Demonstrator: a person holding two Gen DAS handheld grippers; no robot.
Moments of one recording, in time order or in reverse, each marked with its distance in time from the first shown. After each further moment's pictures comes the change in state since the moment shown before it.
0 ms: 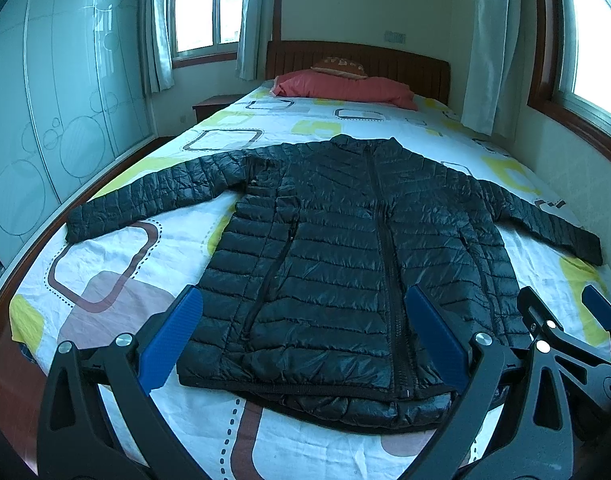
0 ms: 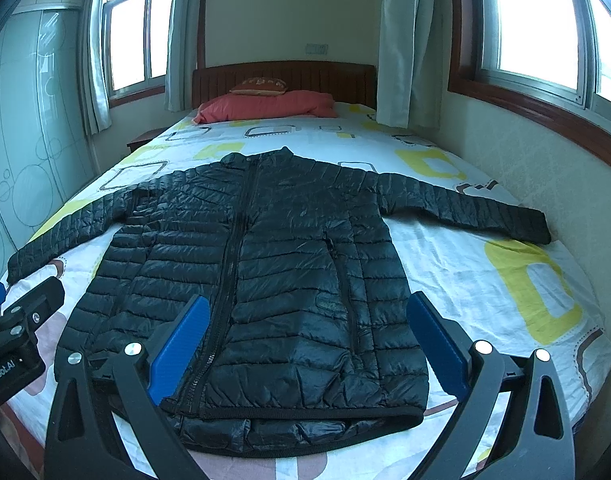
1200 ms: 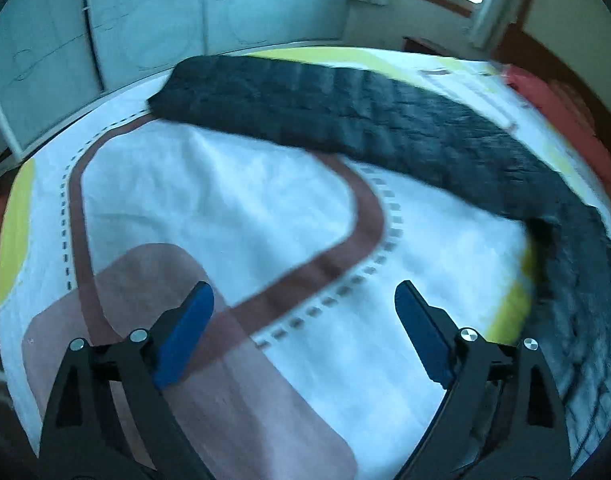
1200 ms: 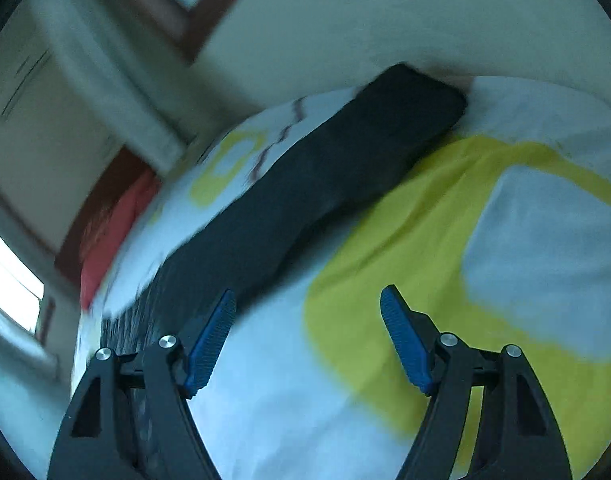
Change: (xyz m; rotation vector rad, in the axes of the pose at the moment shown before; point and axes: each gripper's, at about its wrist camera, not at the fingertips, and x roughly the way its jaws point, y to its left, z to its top) left arm 0.228 0.253 0.000 -0.621 0.269 0.472; right arm 0.215 -0.394 0.010 0.939 -0.043 -0.162
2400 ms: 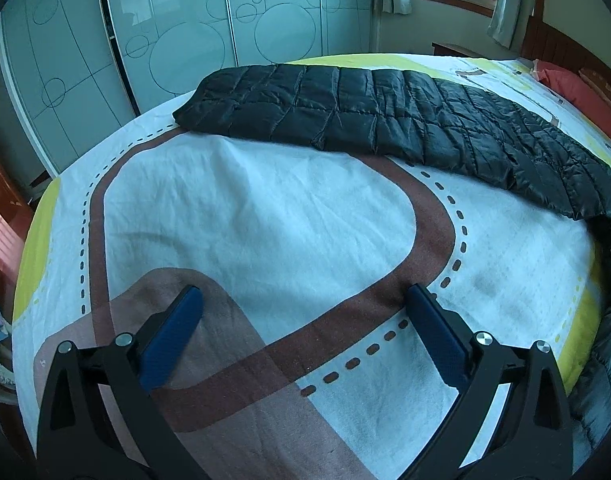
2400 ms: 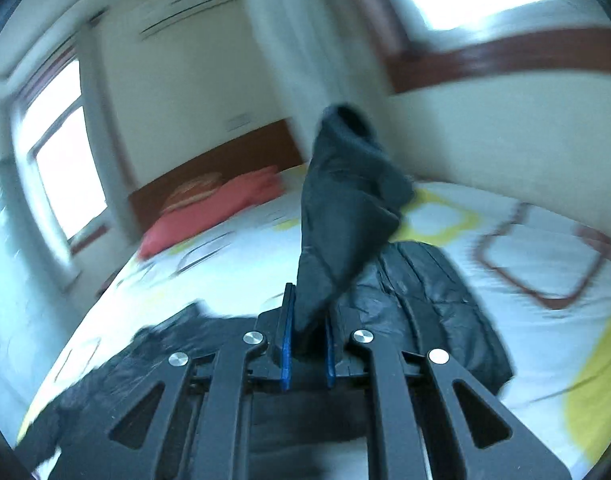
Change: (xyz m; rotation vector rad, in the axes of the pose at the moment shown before) left arm 0.024 0.002 -0.003 0.040 -0.096 0.153; right arm -0.015 0.320 -0.112 -0.584 -0.088 0.347
